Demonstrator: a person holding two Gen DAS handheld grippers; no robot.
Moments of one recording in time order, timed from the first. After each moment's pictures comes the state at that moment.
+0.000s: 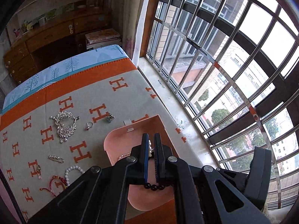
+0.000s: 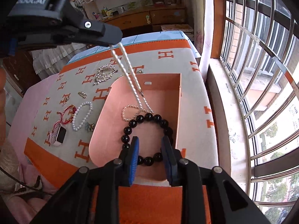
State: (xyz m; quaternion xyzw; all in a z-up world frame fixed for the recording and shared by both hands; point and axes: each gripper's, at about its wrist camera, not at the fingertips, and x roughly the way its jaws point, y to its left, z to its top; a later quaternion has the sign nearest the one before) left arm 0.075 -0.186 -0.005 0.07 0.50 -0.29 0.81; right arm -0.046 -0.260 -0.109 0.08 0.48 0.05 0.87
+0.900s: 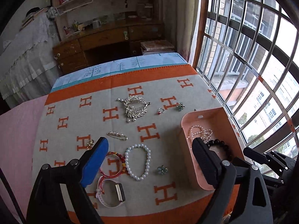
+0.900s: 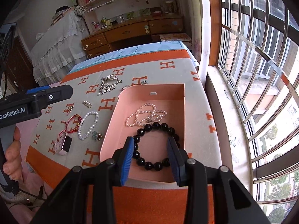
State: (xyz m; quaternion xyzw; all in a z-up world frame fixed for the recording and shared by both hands) left arm 0.037 -0.066 -0.008 0.07 0.44 -0.12 0.89; right arm -0.053 -0.245 -0.091 0.09 0.44 0.04 0.89
